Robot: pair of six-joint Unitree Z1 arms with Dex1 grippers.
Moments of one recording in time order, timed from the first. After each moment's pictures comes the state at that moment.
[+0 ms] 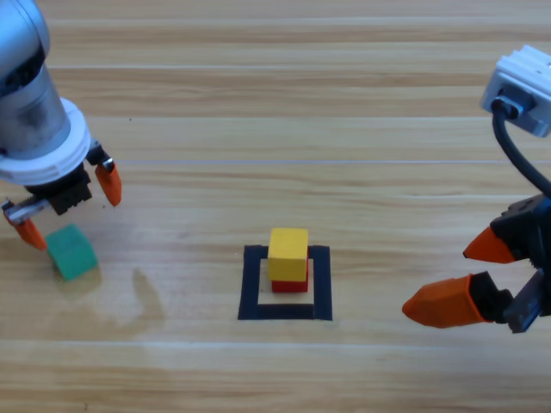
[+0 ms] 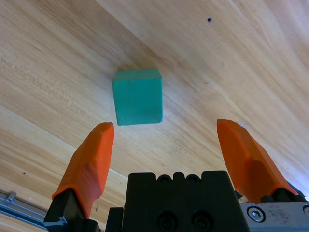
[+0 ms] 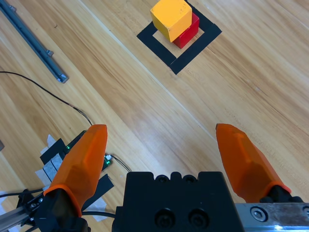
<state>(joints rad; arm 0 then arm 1) -0.46 1.87 -1.26 0.83 0.12 -1.27 1.06 1.44 -0.86 0.31 0.03 0.29</state>
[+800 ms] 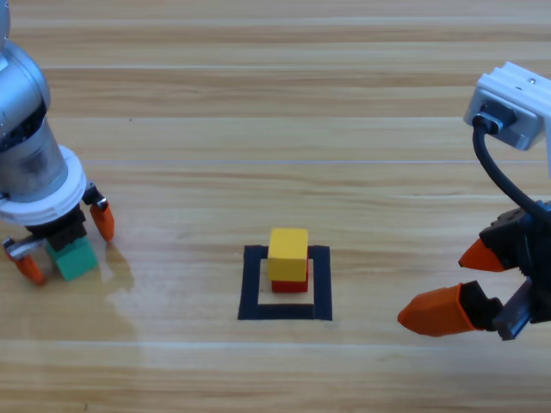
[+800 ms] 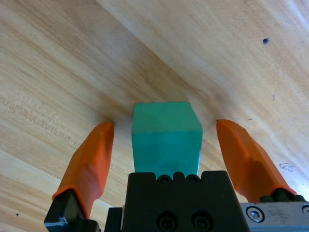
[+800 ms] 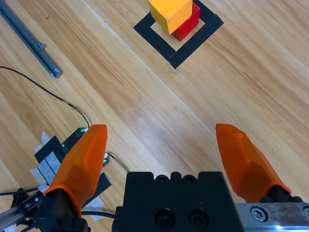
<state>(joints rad) -0.39 1.95 -1.10 0.62 0.09 -1.21 1.06 1.47 -0.86 0.31 0.04 0.28</state>
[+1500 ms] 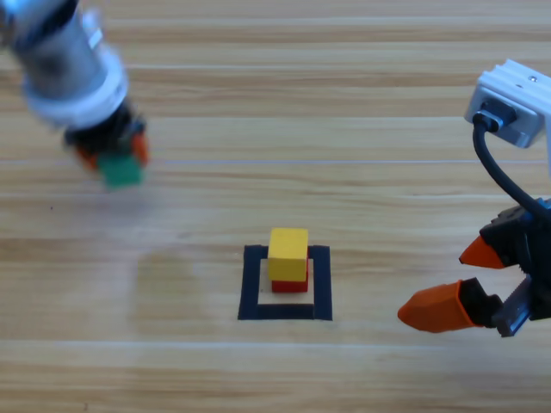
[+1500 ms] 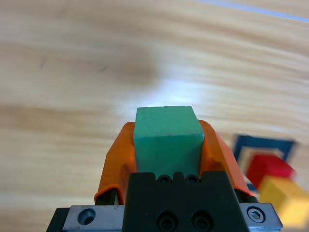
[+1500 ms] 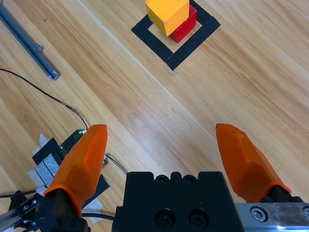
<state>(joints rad) -0.45 1.96 -1.52 0.88 0.07 -0.72 1.06 1.47 -0.86 0.31 0.03 0.29</state>
